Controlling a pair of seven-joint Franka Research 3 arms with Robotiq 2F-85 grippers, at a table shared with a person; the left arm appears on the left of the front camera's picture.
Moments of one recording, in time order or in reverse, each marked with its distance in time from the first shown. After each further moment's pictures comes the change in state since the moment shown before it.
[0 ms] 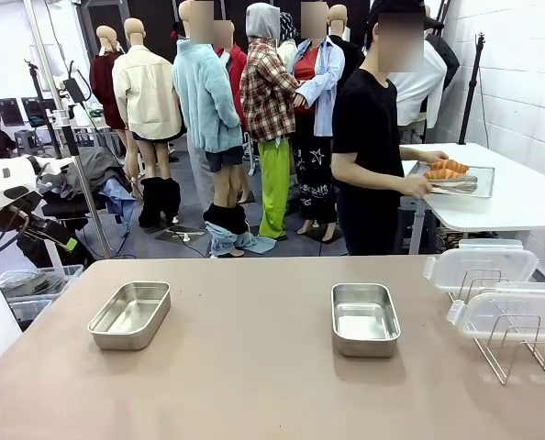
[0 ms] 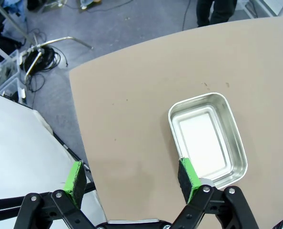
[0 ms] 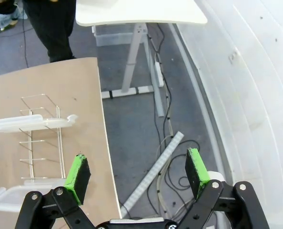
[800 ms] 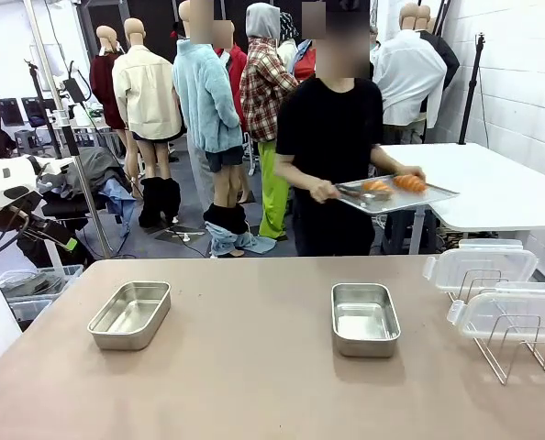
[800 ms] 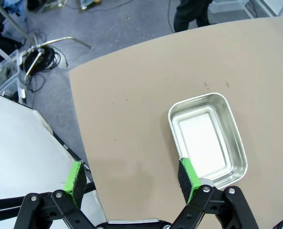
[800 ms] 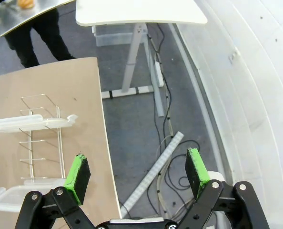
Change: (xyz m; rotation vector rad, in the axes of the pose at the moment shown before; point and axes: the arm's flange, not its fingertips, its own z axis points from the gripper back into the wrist) left arm 0.000 0.000 0.000 0.000 0.000 0.000; right arm 0.000 0.000 0.000 0.000 0.000 0.000
